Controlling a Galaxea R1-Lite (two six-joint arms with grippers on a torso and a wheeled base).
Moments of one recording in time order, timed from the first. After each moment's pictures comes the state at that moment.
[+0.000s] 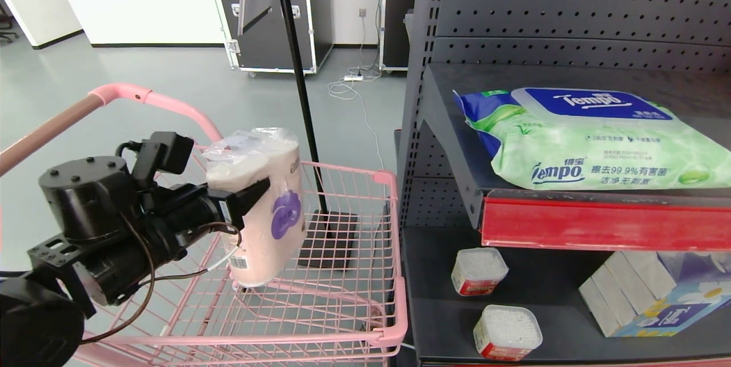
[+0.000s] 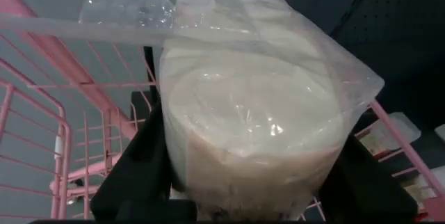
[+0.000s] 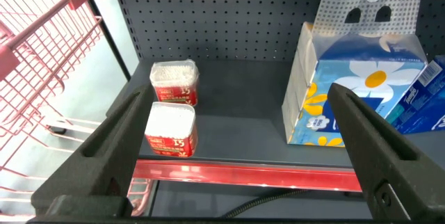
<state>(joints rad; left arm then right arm) -0.30 1.67 -0.42 -1.12 -0.10 -0.14 0.00 0.00 0.00 0.00 0.02 0.00</state>
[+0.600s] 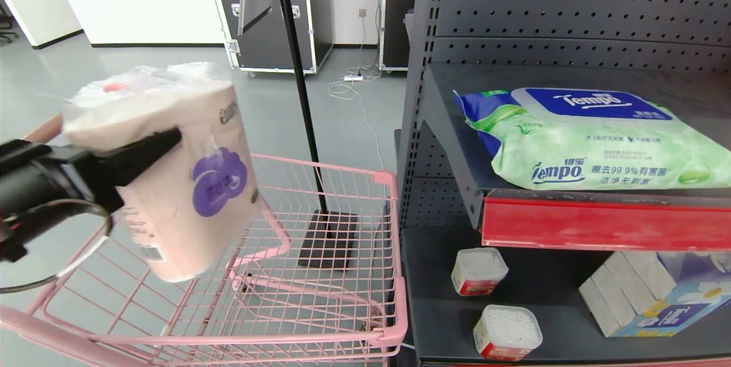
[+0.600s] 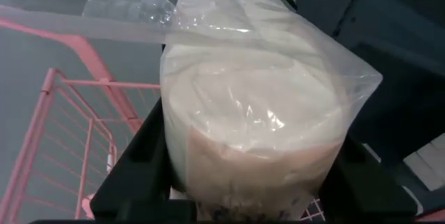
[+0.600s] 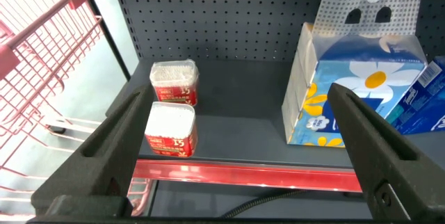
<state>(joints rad) -0.24 1.13 -0.57 -0.57 -0.11 -0.14 0.00 0.00 0.00 0.00 0.02 0.00</state>
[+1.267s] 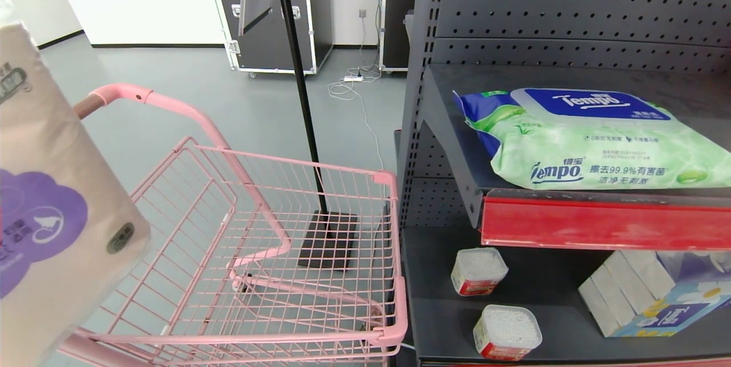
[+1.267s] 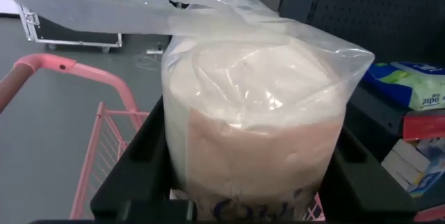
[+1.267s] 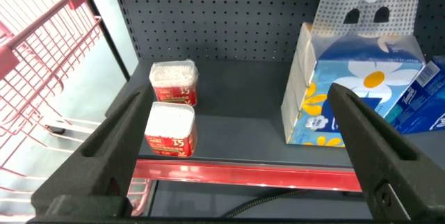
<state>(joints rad) -0.23 0.56 -0.72 -0.07 -0.10 -0.14 0.00 0.00 0.00 0.00 0.01 0.00</state>
